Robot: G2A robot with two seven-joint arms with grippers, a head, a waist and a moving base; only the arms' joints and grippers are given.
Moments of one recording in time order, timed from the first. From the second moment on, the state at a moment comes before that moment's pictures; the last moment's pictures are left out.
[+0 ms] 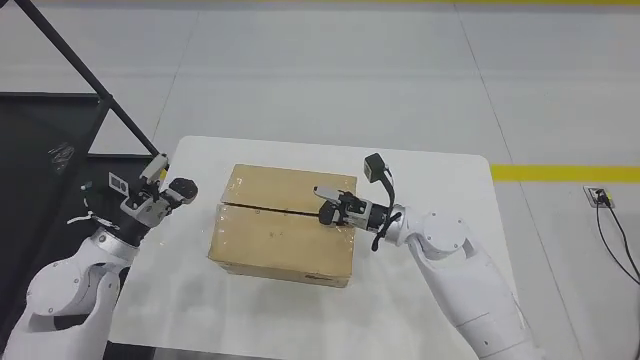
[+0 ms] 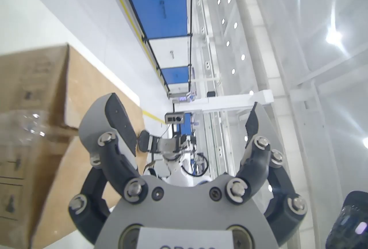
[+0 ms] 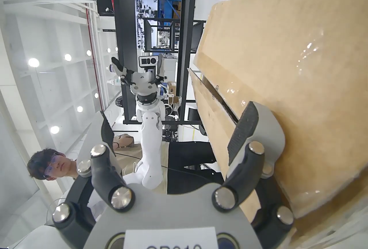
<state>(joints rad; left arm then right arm) 1.18 -1.00 -1.71 -1.56 -0.56 -0.09 -0.58 -0.73 -1.40 1.14 -1.16 0.22 -0.16 0.89</state>
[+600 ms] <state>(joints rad) 1.03 -1.01 -1.54 -1.35 -0.30 -0.15 -0.62 -0.73 -1.40 1.13 -1.12 0.21 -0.19 0.84</state>
